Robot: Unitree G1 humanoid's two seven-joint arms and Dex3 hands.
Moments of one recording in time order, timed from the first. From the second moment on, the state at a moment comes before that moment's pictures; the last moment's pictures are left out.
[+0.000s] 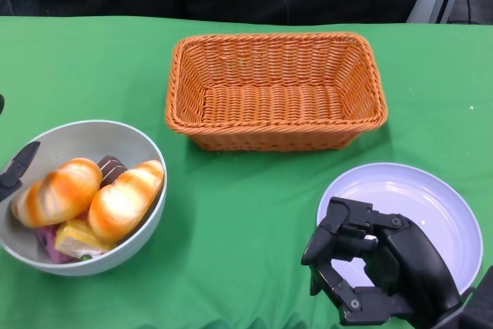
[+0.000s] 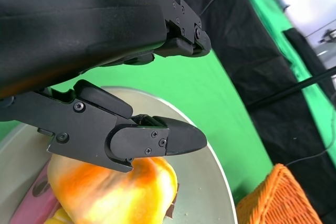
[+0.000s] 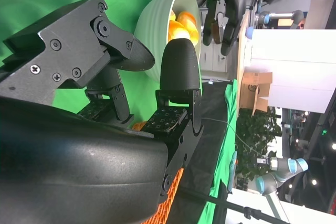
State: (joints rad) left arm -0.38 0.38 0.21 0.75 0.06 -0.23 -0.06; right arm 0.15 -0.03 0.19 -0.12 0.12 -0.25 0.34
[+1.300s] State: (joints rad) left arm -0.38 0.43 0.13 0.44 -0.04 0.45 -0.37; right arm 0.14 -0.02 0.20 -0.10 0.12 -0.29 0.34
